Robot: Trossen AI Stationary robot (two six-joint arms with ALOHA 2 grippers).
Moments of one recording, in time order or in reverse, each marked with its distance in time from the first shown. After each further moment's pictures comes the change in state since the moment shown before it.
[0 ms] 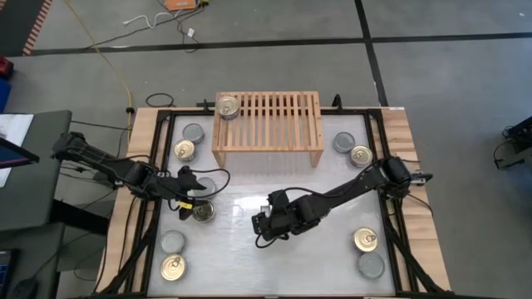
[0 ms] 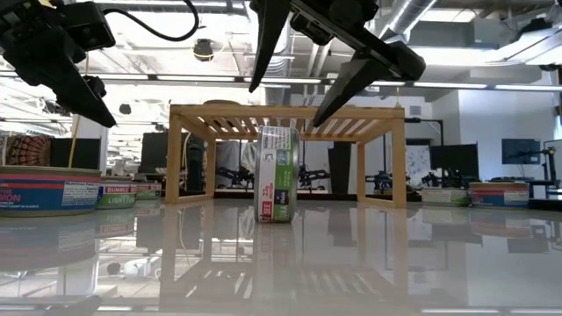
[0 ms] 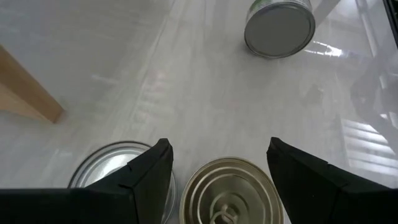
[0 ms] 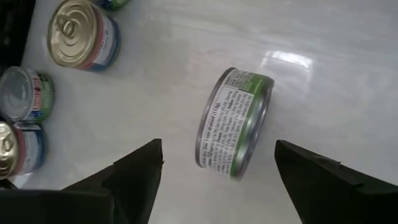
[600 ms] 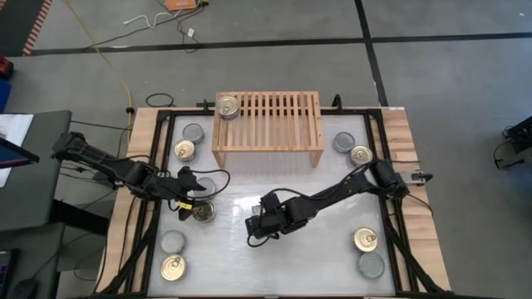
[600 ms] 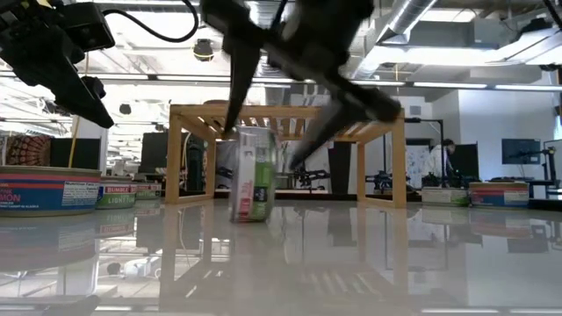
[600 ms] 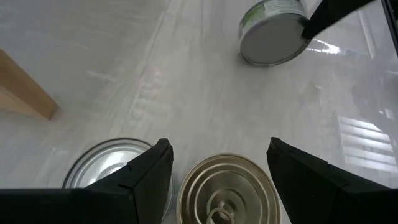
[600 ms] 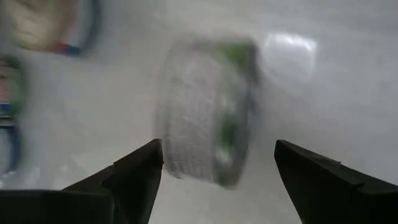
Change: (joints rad) left arm 0.000 0.000 0.000 -0.005 0.016 -0.004; right arm -0.040 0.118 0.000 0.103 -0.106 -0.022
